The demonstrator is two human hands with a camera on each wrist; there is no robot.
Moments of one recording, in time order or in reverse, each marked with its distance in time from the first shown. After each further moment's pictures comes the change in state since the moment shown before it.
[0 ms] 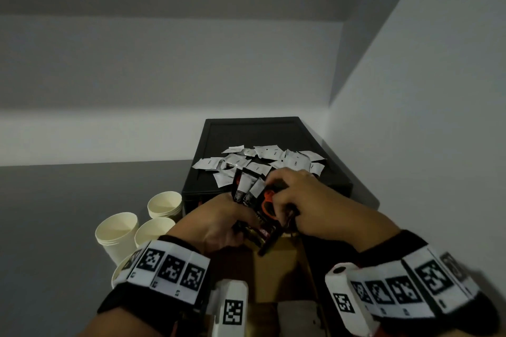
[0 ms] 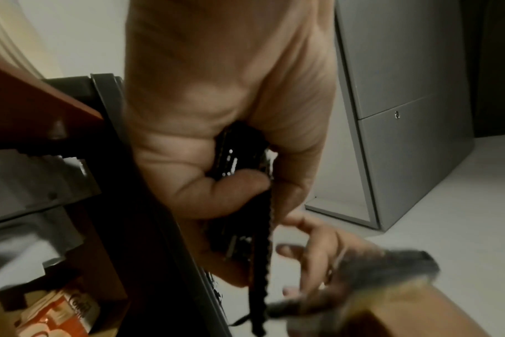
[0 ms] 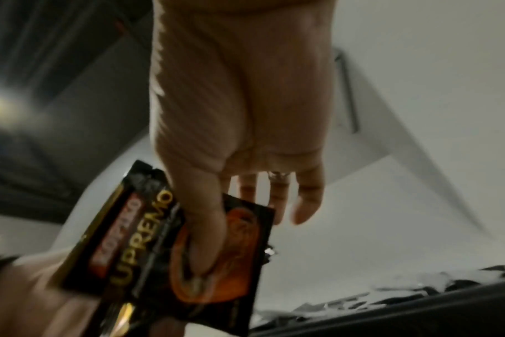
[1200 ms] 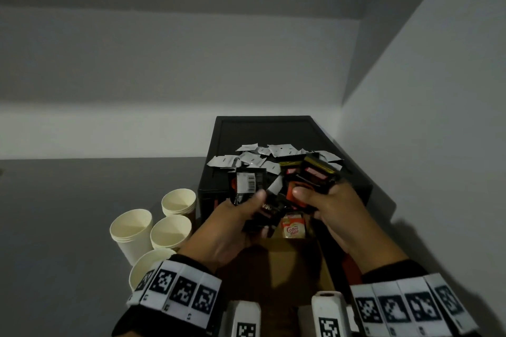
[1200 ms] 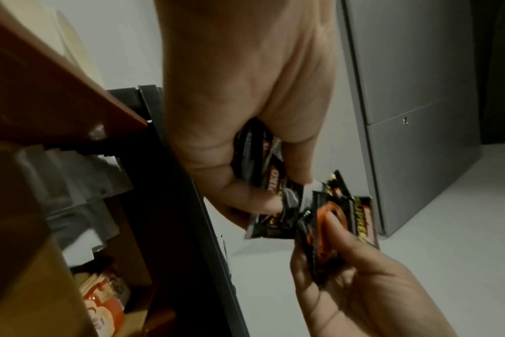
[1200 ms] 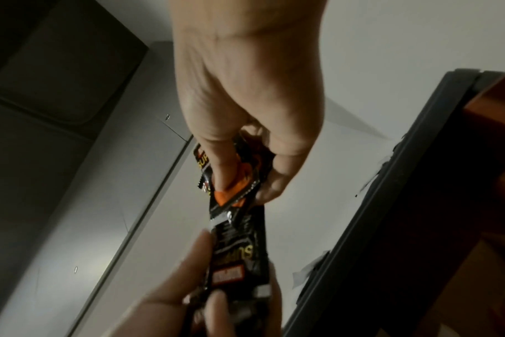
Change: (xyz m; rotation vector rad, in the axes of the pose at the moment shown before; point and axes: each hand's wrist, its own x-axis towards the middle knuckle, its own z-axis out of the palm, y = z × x) left_hand 0.005 -0.027 -0.024 -0.320 -0.033 0.209; right_hand 0.016 -0.010 0.036 1.185 0.527 0.394
